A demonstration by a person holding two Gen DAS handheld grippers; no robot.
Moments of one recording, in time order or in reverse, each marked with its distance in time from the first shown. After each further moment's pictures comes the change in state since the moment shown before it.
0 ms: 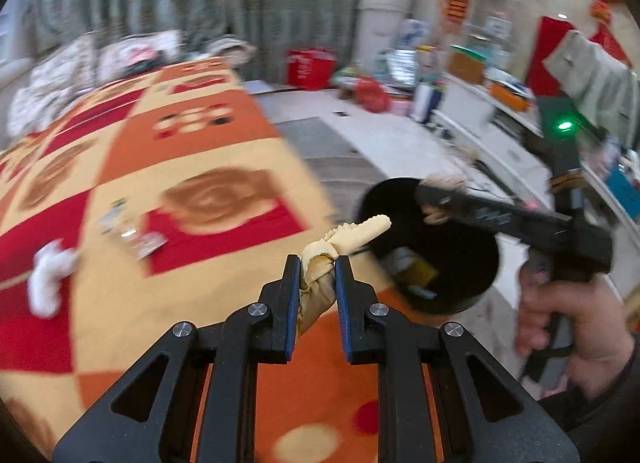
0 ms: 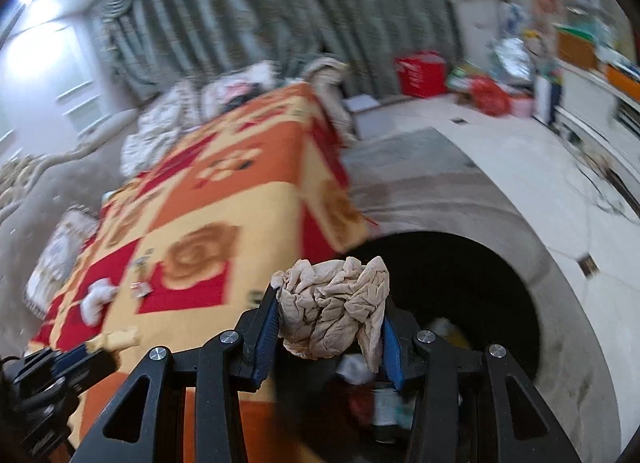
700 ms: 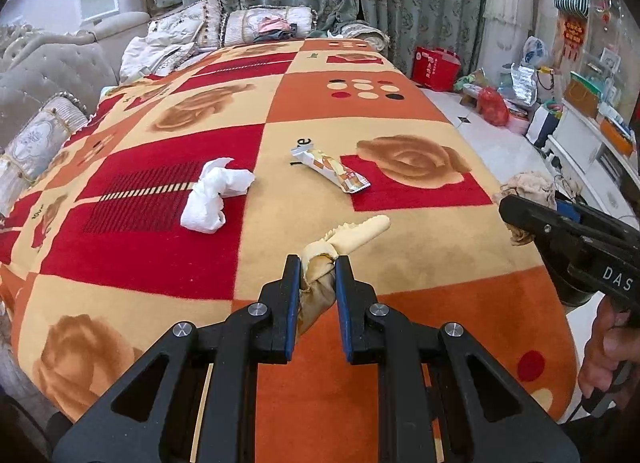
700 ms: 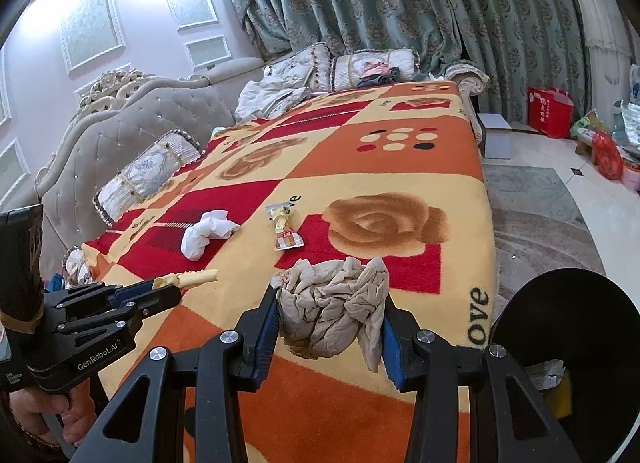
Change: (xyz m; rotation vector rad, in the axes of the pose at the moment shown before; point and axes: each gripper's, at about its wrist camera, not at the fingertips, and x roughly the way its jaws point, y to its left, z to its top) left arm -0.048 0.106 -0.057 -0.236 0.026 0.400; right arm 0.014 0.137 -0.035 -0.359 0.030 0.349
